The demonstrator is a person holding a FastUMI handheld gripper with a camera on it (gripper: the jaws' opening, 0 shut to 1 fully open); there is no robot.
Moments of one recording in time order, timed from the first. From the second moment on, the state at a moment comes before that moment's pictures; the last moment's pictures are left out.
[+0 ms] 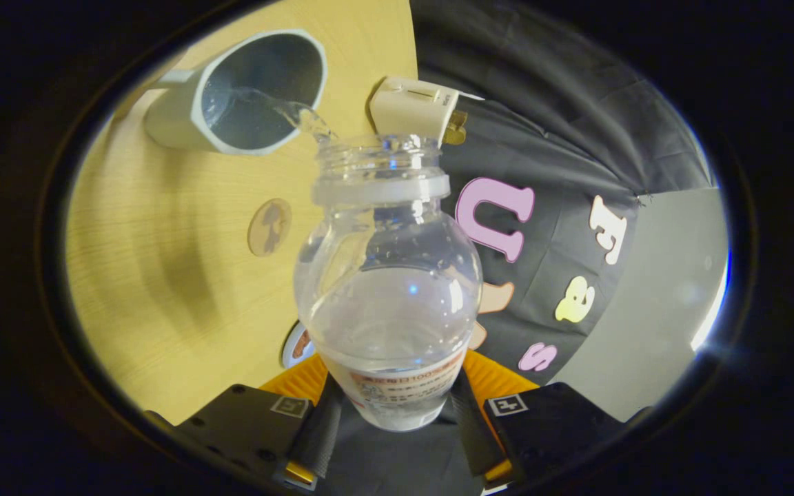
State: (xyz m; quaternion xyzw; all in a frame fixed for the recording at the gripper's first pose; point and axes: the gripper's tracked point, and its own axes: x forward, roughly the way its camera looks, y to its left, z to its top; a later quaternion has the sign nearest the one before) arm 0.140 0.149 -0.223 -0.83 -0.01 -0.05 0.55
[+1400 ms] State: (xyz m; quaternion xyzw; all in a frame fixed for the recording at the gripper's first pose) arm 0.143 0.187 -0.205 -0.88 -0.05 -0.05 0.48
